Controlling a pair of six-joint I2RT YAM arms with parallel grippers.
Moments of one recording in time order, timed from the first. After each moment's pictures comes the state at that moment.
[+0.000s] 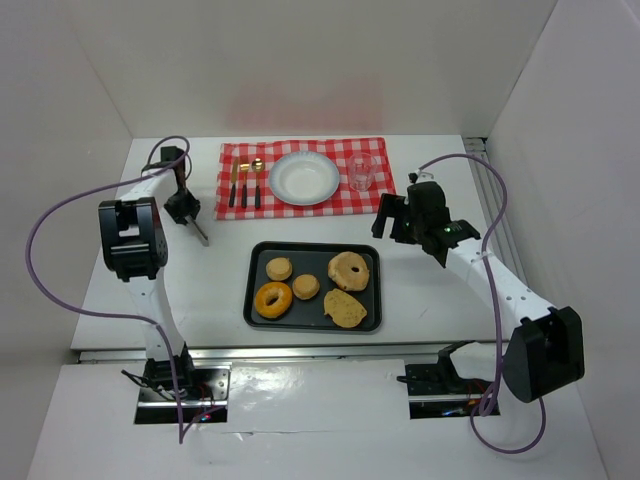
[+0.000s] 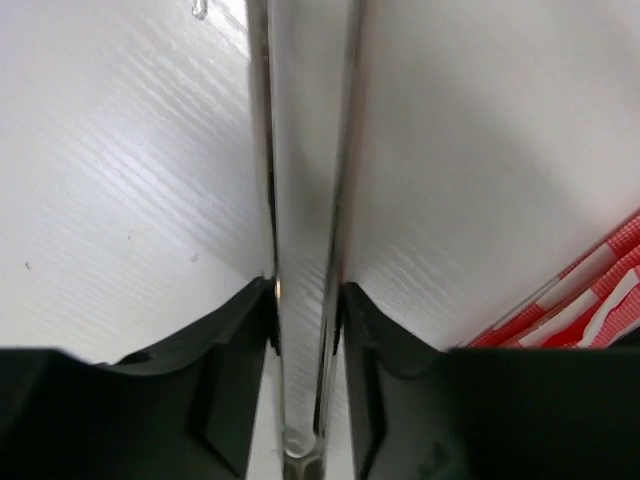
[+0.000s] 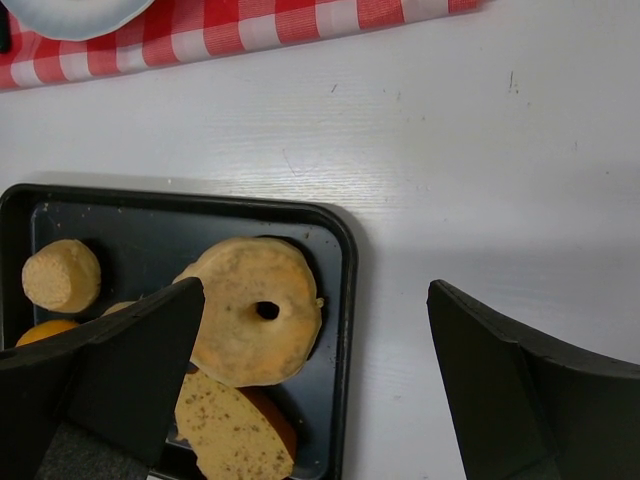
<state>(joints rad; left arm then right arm) 0.14 2.14 1.64 -0.70 -0.23 -0.59 0.33 1.24 0.93 -0.40 0.05 0.44</state>
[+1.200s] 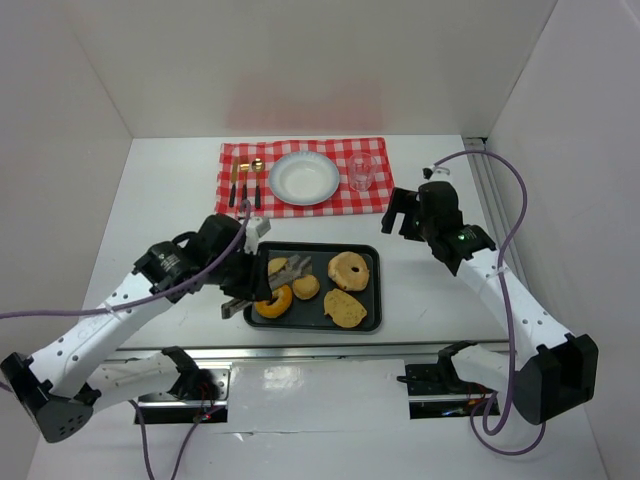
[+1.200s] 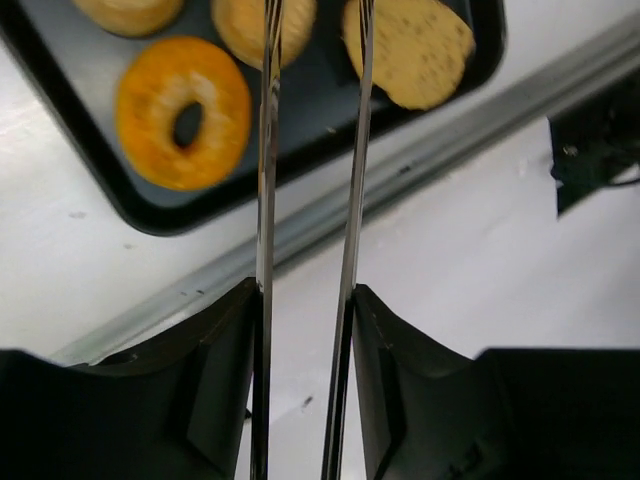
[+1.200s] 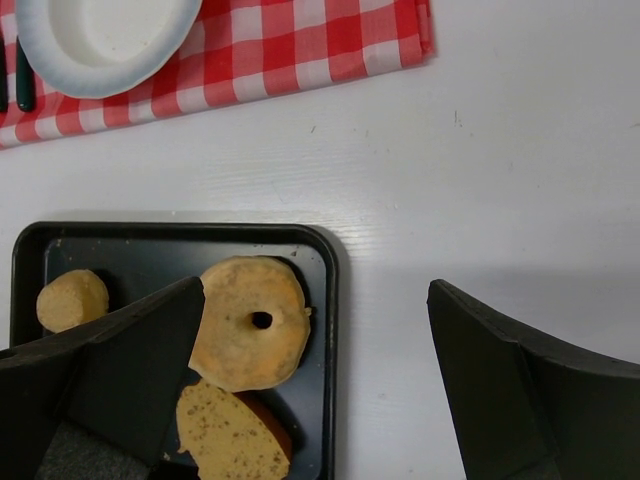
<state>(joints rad) -0.67 1.02 1.10 -1.01 0.15 -0.45 0.33 1.12 0.95 -0.45 0.14 0.44</state>
